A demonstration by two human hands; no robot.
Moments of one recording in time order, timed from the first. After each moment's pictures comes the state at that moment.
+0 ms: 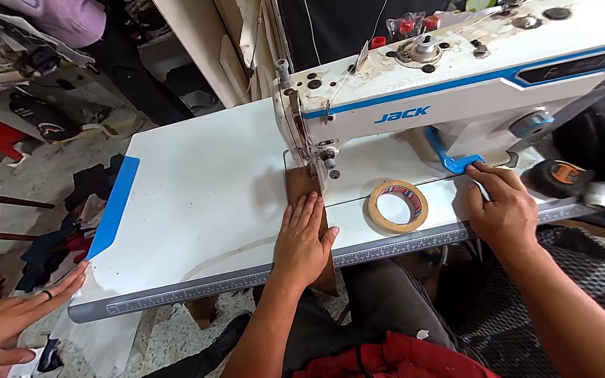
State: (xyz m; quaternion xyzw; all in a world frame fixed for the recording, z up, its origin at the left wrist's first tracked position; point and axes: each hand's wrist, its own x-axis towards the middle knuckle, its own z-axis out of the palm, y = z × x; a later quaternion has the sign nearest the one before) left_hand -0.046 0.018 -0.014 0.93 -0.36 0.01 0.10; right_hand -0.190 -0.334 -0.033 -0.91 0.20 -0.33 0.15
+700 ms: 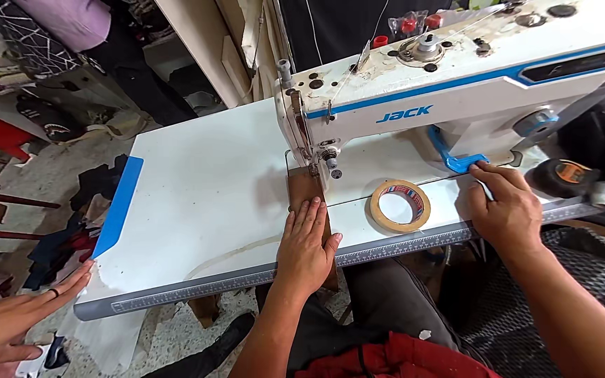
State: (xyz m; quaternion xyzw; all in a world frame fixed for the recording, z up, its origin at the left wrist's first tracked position) left_hand -0.059 0.022 -0.016 0.93 -0.36 0.01 0.09; right_hand -0.189 -0.334 -0.033 -0.91 0.20 -0.34 0.16
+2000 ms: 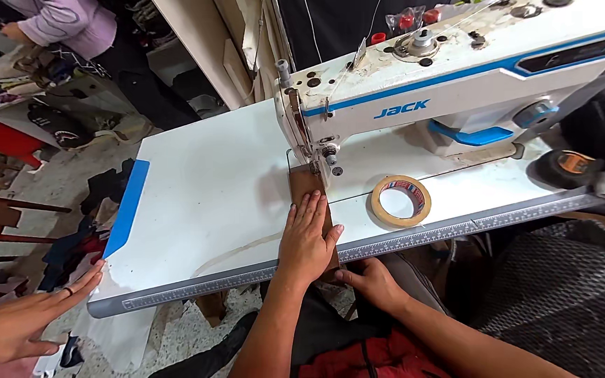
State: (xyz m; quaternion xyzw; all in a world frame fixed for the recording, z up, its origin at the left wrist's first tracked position) left_hand -0.050 0.019 -0.010 0.93 -0.35 -0.02 0.12; right_hand -0.179 -0.114 -0.105 -0.71 0.09 0.00 0.70
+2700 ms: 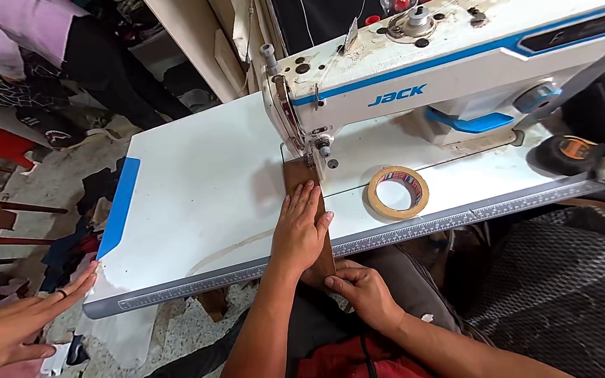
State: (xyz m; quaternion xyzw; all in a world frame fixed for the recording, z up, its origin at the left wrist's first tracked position) left_hand -0.040 0.020 -0.006 0.92 -0.35 -0.03 0.14; right_hand -0.201 -0.082 -0.075 -0.72 0.10 -0.02 0.69
